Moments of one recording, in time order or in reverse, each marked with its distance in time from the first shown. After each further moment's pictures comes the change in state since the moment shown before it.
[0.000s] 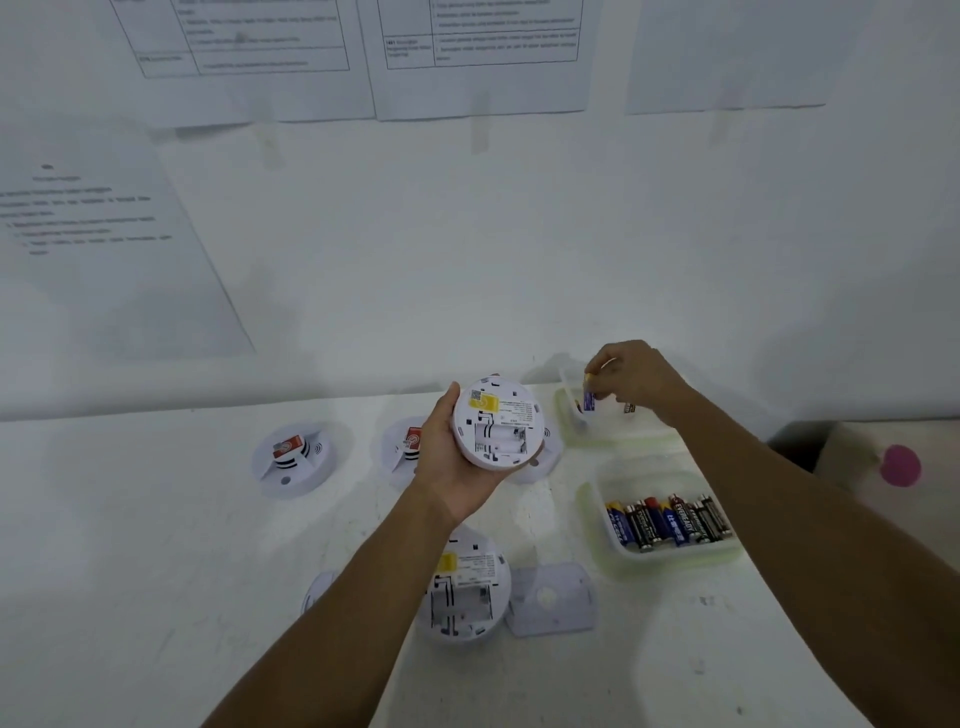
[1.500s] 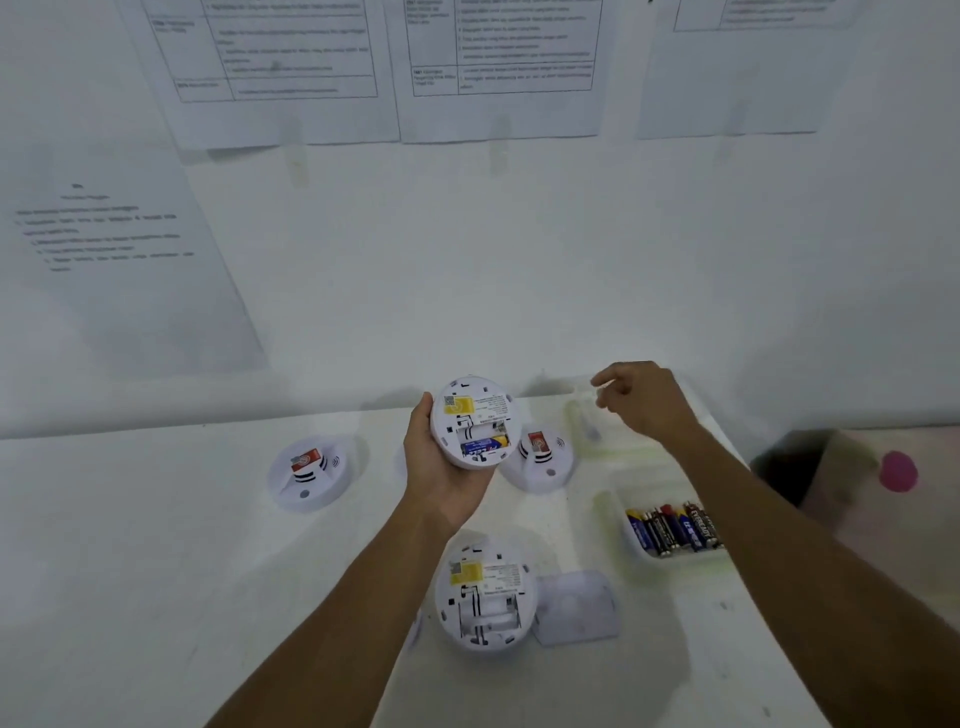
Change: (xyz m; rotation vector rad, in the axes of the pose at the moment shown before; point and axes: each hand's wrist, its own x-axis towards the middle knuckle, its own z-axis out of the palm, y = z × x) left_hand -0.014 0.025 -0.012 -0.028 0.087 0.171; right_hand -0.029 -0.012 0.020 -0.152 0.188 -0.071
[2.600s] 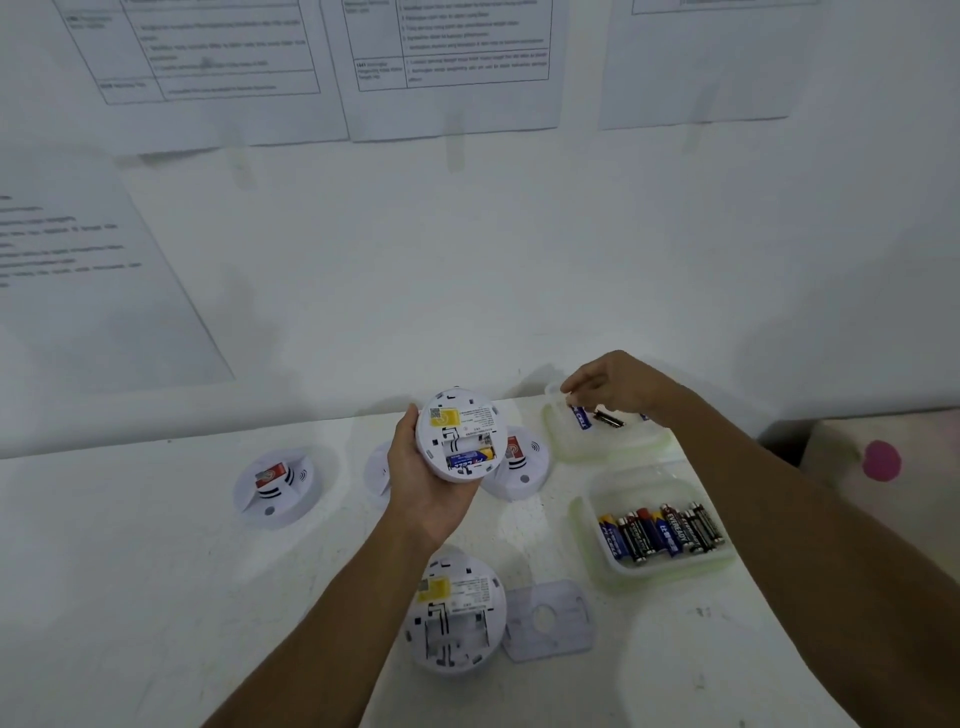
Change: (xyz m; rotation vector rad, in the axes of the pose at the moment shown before) left_hand 0.011 -0.017 0.004 0.048 0.007 -0.015; right_hand 0.040 0.019 -0.021 0.165 -0.400 -0.012
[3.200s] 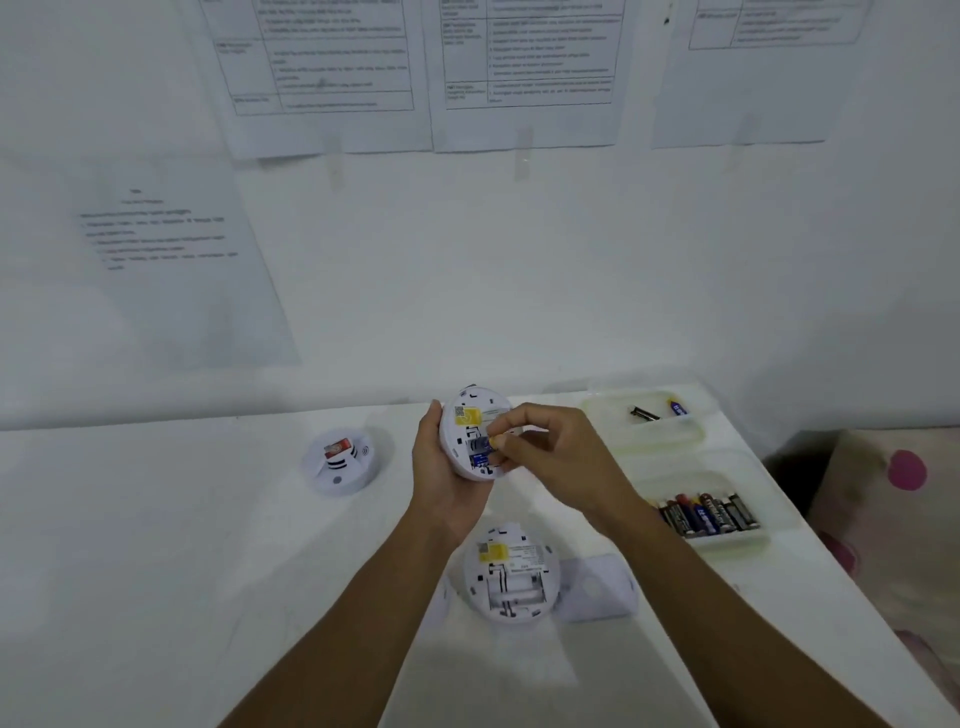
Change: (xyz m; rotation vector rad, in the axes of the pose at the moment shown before) left_hand -0.048 0.026 -0.019 0.073 -0.015 0.049; right_hand -0.112 -0.108 0.151 0.431 0.117 -0.270
